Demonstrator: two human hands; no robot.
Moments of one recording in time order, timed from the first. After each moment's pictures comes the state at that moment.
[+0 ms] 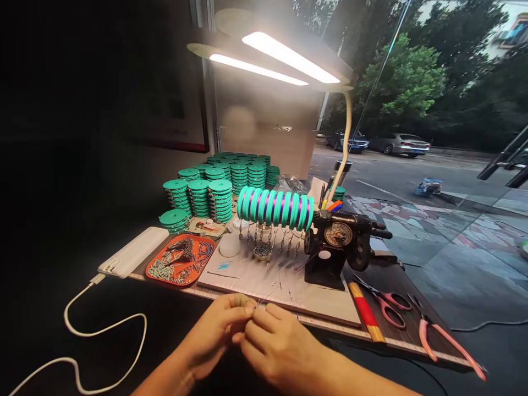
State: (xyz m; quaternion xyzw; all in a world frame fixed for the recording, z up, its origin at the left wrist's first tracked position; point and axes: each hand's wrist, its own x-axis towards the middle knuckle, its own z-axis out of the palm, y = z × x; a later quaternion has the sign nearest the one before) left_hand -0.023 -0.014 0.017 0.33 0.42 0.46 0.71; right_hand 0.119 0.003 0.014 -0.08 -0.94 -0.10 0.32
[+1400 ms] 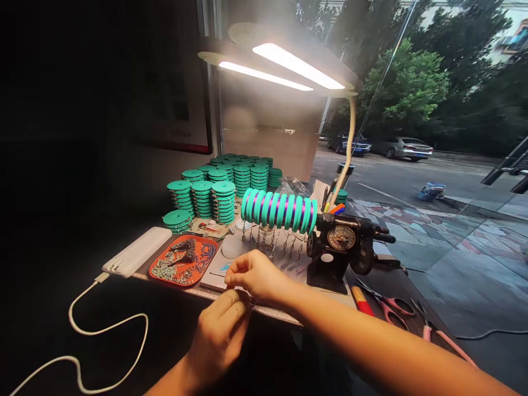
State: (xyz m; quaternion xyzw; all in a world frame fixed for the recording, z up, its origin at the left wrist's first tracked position) left_hand -0.030 -0.021 0.000 0.69 0.45 0.52 0.24; right_hand 0.076 0.063 0.063 -0.30 -0.84 0.38 0.23
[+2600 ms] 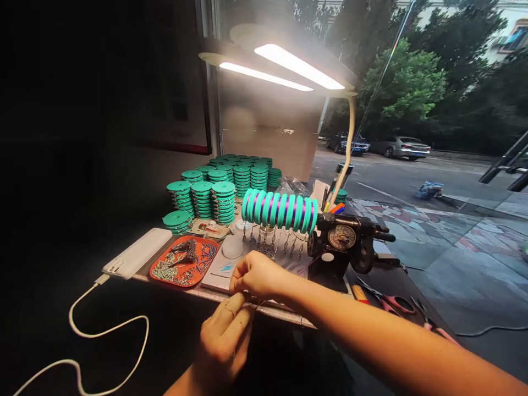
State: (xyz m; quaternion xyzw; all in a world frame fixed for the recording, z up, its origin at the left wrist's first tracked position) left_hand -0.023 -0.027 -0.022 0.75 0.43 0.49 -0.06; right_hand 0.069 0.067 0.072 -0.38 -0.77 0.50 0.10
